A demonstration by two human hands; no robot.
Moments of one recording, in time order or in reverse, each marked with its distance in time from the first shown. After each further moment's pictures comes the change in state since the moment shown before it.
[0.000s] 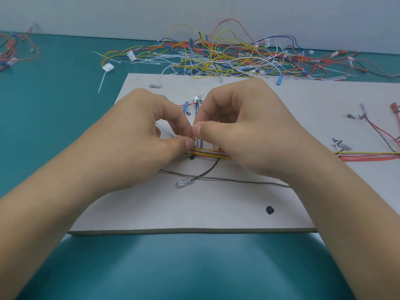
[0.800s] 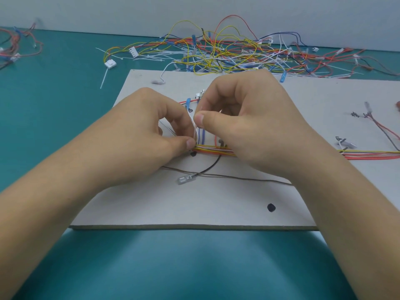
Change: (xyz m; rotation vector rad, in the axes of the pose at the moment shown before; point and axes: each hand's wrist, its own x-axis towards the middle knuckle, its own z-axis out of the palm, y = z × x) left_hand -0.001 0.003 0.000 0.018 -0.078 -0.022; right_hand 0.000 0.001 0.000 -0.019 0.060 -0.085
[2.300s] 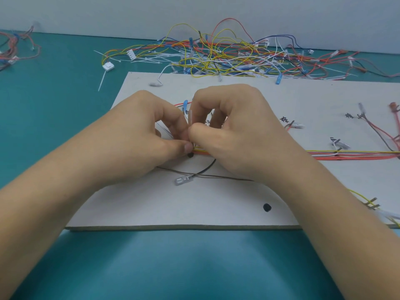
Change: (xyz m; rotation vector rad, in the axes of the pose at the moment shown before) left_hand 0.003 -0.001 -0.001 -0.039 -0.034 -0.027; right_hand 0.000 0.003 0.013 -0.151 0.041 -0.146
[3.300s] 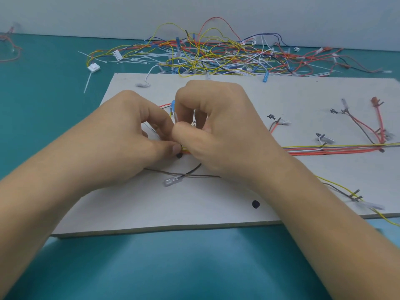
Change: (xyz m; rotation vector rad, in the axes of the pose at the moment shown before) left_hand 0.001 -0.002 0.001 0.029 0.015 0.004; right_hand -0.001 -0.007 0.003 -0.066 0.074 -0.066
